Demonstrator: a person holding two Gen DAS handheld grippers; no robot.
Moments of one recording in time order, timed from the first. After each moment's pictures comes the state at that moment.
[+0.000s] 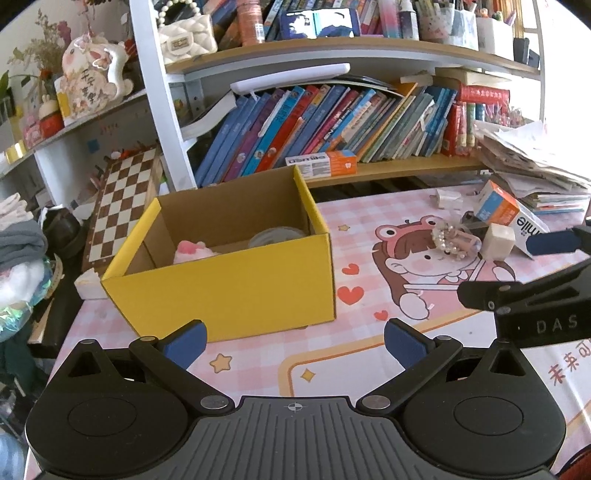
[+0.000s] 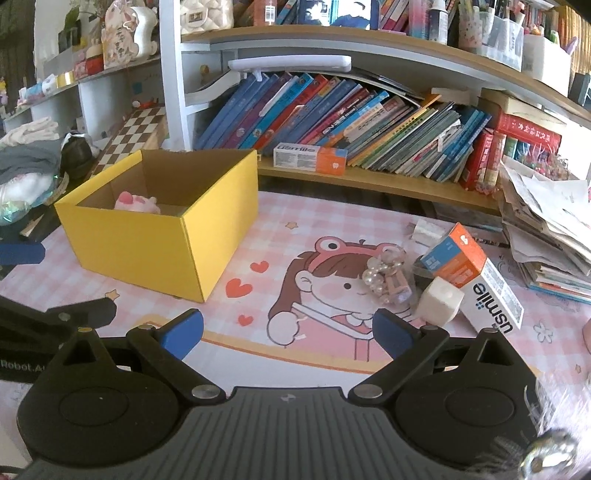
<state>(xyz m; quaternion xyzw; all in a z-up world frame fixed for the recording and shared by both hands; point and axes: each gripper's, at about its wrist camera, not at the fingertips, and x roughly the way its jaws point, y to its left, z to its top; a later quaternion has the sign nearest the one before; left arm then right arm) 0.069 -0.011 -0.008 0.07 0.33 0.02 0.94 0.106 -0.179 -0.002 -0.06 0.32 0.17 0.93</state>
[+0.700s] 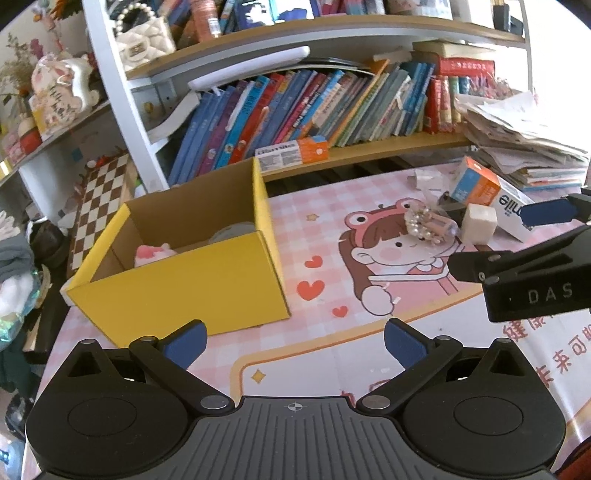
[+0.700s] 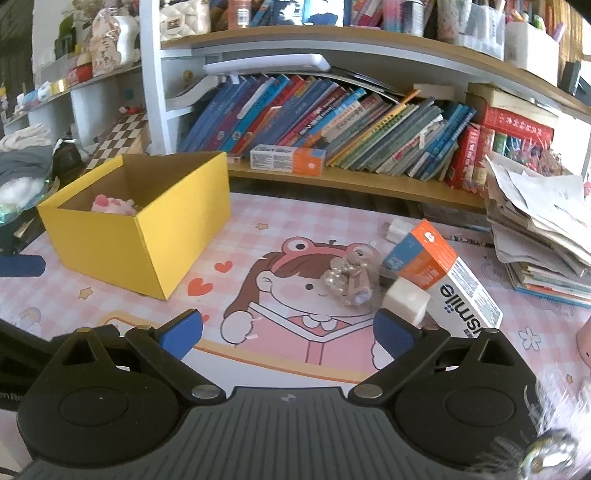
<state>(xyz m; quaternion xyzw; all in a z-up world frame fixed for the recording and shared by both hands) 0.085 -0.070 -0.019 0.11 0.35 0.02 0.93 0.123 -0.232 -0.010 -0.05 0.31 0.17 0.93</state>
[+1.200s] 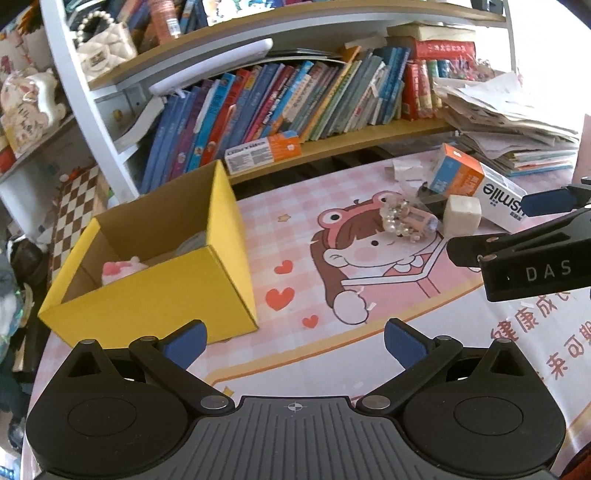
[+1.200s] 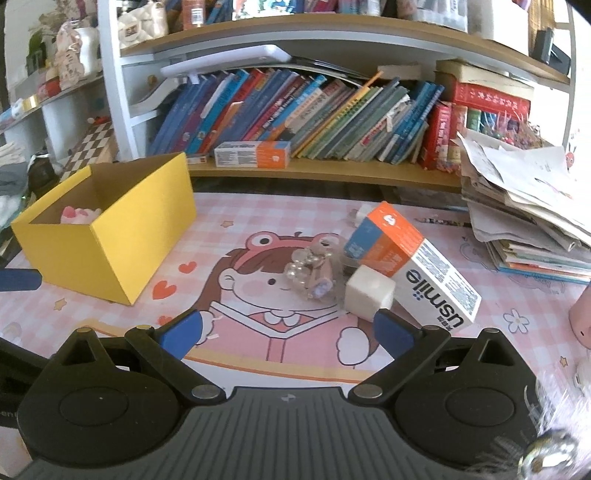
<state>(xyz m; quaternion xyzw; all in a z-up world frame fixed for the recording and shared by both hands) 0.109 -0.098 -0.029 0.13 0.37 0.00 0.92 0.140 -0.264 -0.020 -0.02 0.32 0.14 0.94</state>
